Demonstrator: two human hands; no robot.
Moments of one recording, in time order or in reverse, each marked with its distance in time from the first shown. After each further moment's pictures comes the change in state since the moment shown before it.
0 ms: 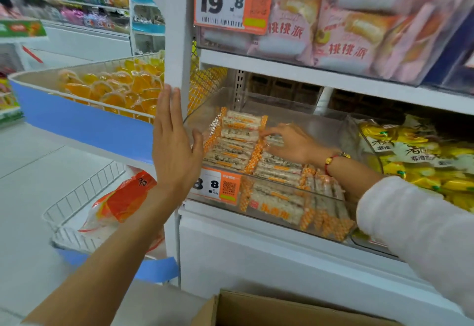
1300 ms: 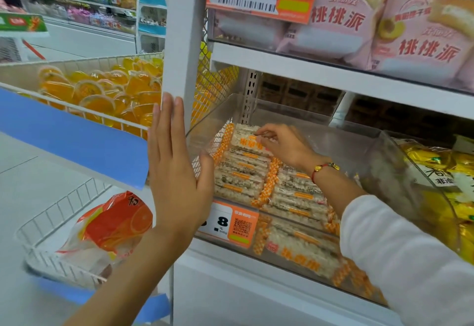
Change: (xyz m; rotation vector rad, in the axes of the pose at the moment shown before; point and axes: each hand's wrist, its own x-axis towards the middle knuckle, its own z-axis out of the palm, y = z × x) left_hand -0.005 -0.004 0.018 -0.108 0.098 -0.001; right_hand 0.082 0.007 0.039 0.200 0.130 0.024
